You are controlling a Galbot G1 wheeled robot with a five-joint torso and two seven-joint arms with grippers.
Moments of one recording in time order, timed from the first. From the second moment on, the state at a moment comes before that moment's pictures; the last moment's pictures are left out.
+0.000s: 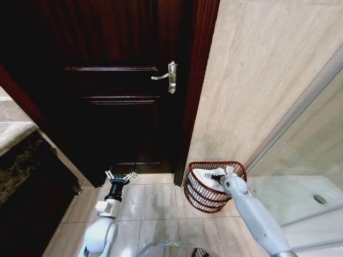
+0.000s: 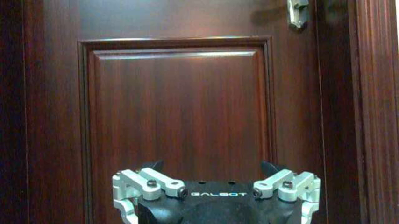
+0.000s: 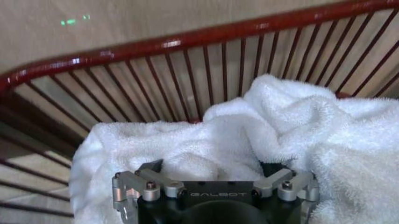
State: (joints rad) left arm 1.66 -1.46 -0.64 -2.11 -0.10 -0.18 0.04; right arm -1.00 1.10 0.28 1.46 0.84 -0.73 0.31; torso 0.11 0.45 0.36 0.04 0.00
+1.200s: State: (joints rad) left arm 1.75 -1.51 -0.61 -2.16 -0.16 -0.19 0.03; right arm -1.64 1.38 0.59 2.15 0.07 0.05 0.11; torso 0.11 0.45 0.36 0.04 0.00
